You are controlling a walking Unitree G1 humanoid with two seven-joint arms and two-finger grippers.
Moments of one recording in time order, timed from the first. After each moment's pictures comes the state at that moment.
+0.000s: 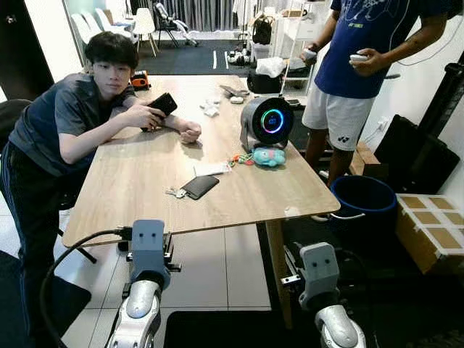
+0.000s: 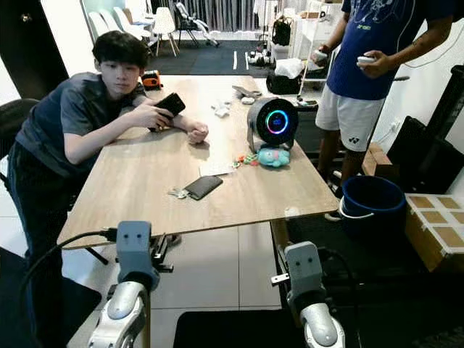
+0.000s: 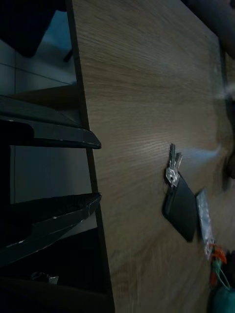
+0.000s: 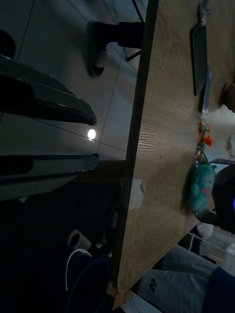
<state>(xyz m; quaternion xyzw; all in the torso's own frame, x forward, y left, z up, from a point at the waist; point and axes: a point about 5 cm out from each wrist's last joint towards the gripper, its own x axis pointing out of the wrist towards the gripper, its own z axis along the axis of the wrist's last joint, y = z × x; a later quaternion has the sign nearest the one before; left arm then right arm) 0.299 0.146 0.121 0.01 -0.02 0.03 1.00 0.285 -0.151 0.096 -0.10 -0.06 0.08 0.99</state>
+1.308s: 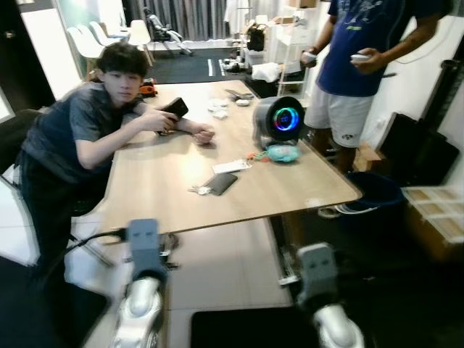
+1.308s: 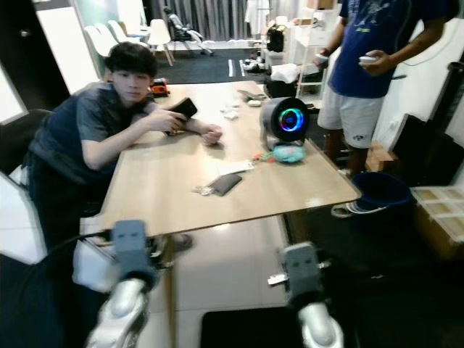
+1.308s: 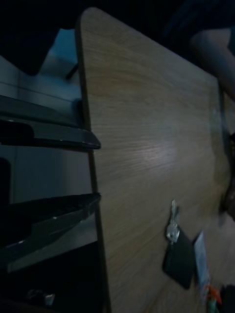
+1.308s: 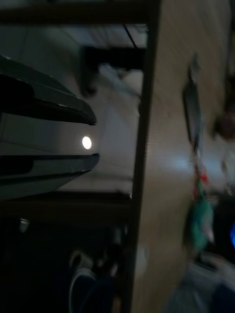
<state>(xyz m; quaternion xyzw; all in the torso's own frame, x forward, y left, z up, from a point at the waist) 0.297 0.142 0.122 -0.02 -0.01 0.03 1.00 0.284 -0.148 0.090 -0.10 -0.05 0.08 0.99</state>
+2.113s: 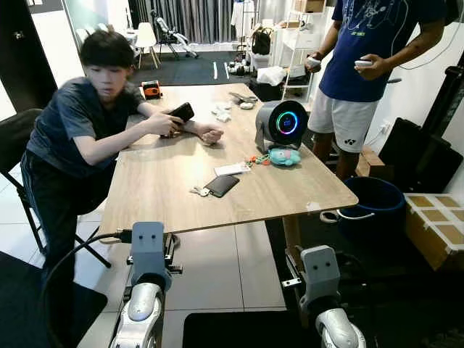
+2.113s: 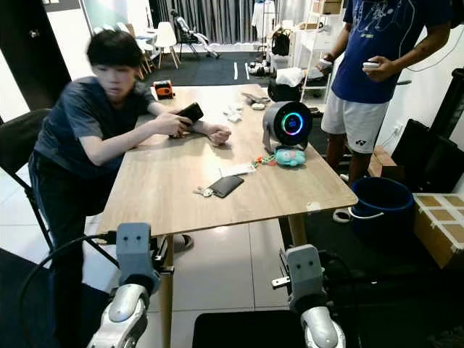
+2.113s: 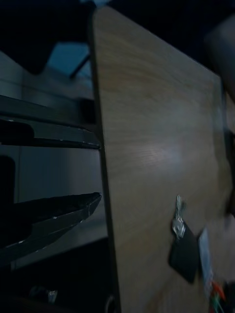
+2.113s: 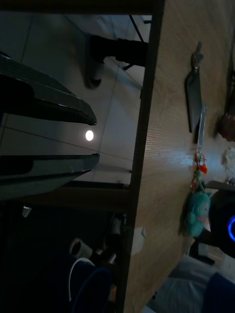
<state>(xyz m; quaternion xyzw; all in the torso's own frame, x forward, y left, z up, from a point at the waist) 0.295 0.149 0.120 0.00 -0.01 0.04 1.00 0.282 -0.149 0.090 -0.09 -0.05 0.07 0.99</state>
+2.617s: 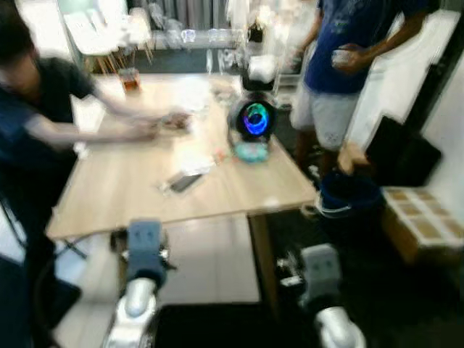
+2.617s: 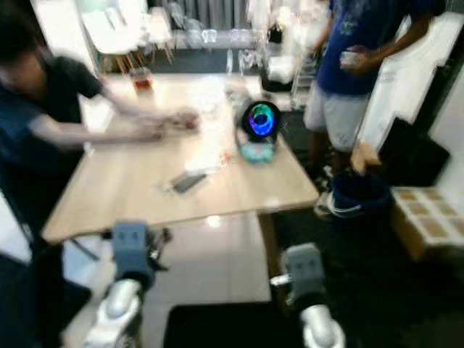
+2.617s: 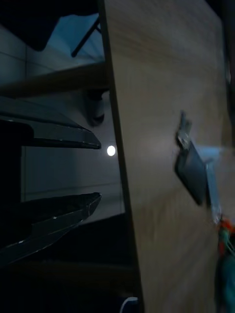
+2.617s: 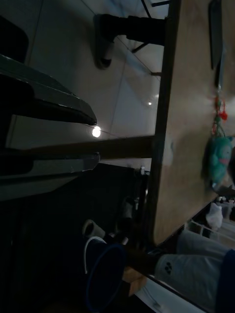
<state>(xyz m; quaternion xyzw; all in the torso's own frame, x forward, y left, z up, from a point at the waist) 0.294 0.151 0.121 0.01 -0.01 0.04 1.00 0.281 -0.148 0.090 -0.09 -0.05 0.07 0.99</state>
